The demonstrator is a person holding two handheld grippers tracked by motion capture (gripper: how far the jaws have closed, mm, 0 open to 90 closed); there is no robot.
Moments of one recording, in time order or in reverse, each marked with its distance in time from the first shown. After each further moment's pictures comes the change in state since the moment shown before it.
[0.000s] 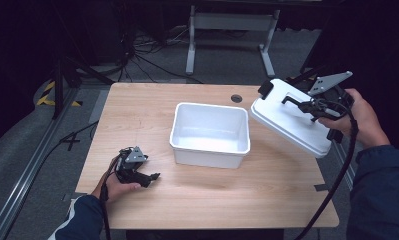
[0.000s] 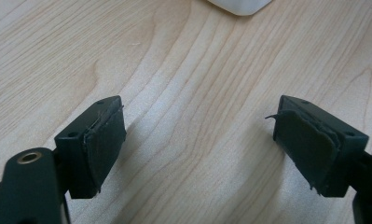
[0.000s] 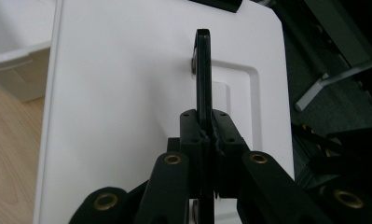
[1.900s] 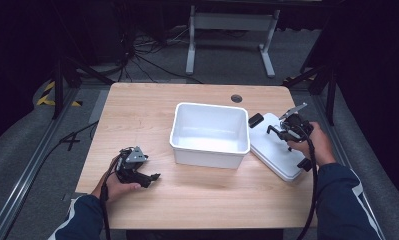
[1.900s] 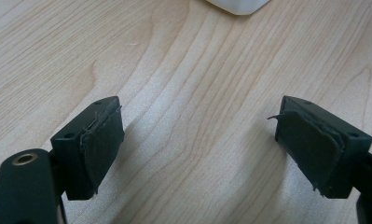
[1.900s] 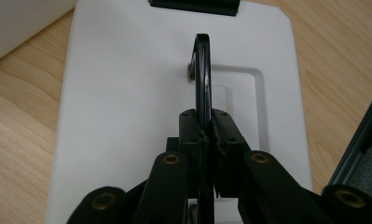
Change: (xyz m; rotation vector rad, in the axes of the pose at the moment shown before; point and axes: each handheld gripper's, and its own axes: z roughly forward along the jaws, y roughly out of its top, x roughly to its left) left arm 0.000 0.000 0.000 0.006 -0.006 0.000; right arm 0.041 -0.048 0.135 0.194 0.066 0.259
